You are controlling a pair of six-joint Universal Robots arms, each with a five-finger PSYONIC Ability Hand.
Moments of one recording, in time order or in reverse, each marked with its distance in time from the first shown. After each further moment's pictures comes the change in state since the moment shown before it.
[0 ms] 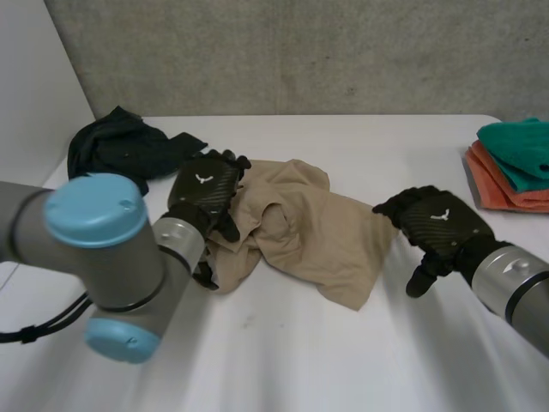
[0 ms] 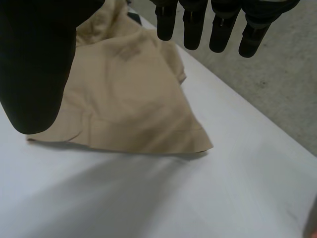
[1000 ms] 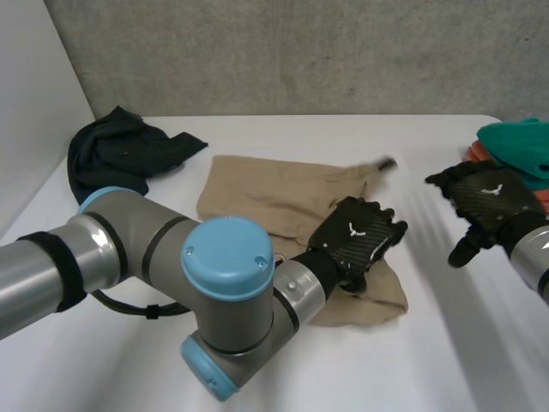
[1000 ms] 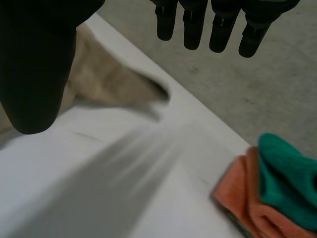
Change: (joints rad) left arm -0.295 -0.199 0.256 -0.059 0.309 0.082; right arm -0.149 -0.031 -0.007 -0.081 0.054 -0.006; left_hand 0.198 0.248 0.255 0.245 0.259; right_hand 0.000 0.000 0.000 0.000 0.000
